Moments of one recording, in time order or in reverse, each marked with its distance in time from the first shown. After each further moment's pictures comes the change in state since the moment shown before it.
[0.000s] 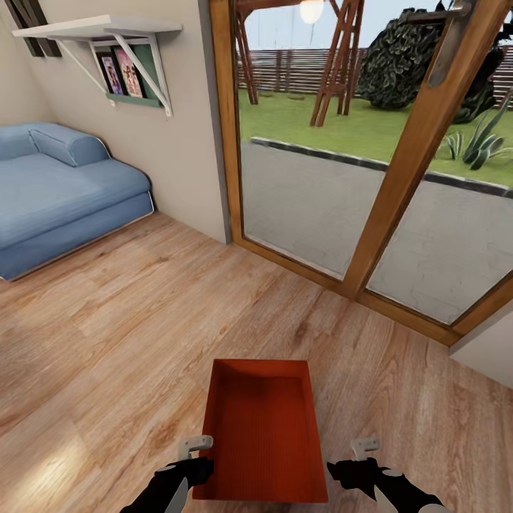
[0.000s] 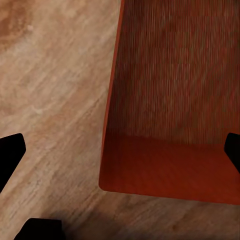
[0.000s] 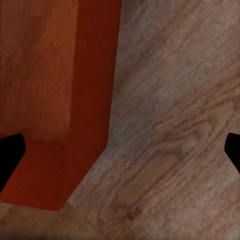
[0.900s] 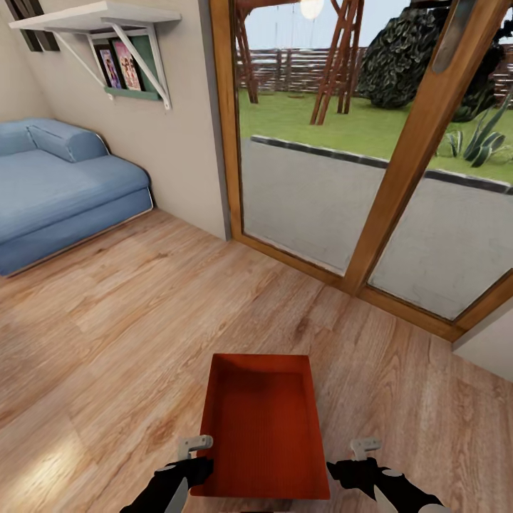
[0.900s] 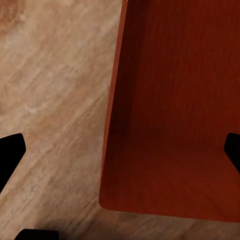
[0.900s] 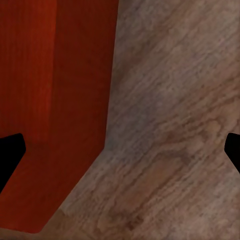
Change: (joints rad) left arm 0.000 0.001 0.000 -0.001 -0.001 0.000 0.001; right arm 0.000 0.001 0.000 0.000 -0.003 -0.001 0.000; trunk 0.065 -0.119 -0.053
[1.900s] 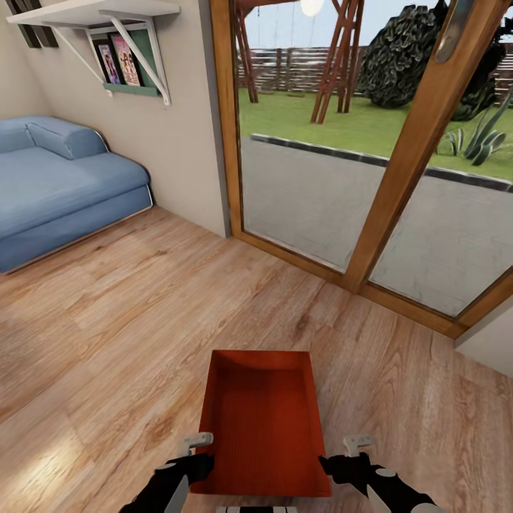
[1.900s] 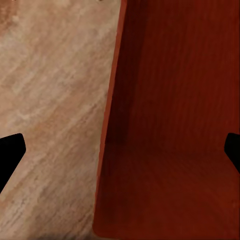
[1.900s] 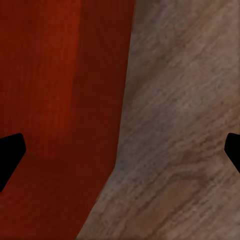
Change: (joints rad) left arm 0.001 -0.003 -0.001 -0.016 0.008 -0.010 -0.002; right arm -0.001 0.027 -0.003 -0.002 0.002 -0.058 -0.006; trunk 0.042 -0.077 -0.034
